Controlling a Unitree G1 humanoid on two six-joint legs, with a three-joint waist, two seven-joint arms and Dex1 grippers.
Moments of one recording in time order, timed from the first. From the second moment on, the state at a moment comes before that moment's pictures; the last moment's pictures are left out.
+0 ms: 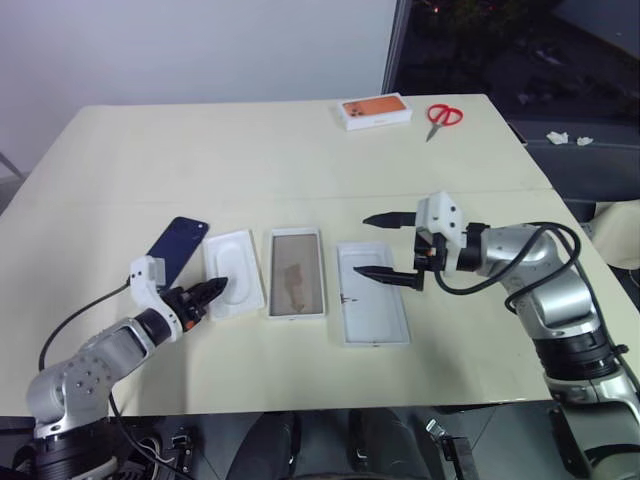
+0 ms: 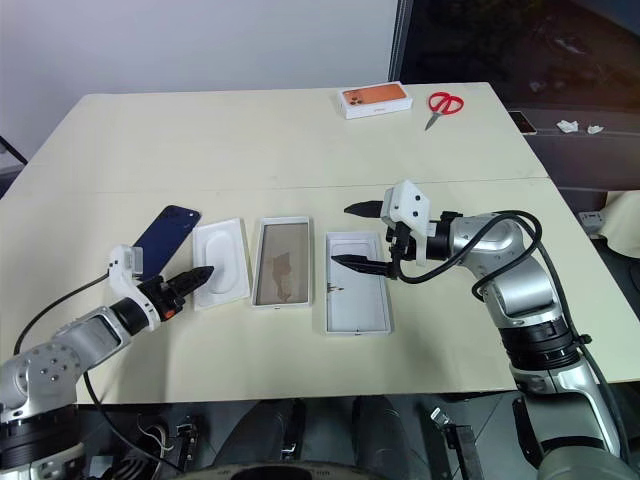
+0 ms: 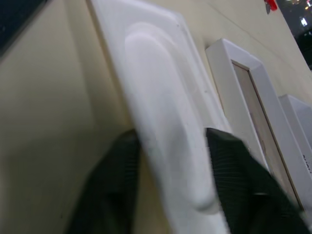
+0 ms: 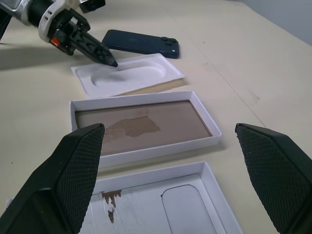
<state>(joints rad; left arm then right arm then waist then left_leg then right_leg) -0.05 0.41 0.46 -0.21 -0.90 1.03 -0.36 -0.49 -0.65 0.09 -0.13 0.37 0.35 1.10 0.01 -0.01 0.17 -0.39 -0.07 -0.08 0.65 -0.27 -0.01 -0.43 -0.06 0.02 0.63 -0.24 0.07</state>
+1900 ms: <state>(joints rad) -0.10 0.32 0.32 -0.32 -1.22 1.05 -0.11 -0.44 -0.69 0.07 -0.16 0.40 0.36 1.14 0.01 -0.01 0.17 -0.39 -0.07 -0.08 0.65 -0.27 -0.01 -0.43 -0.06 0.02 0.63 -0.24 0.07</state>
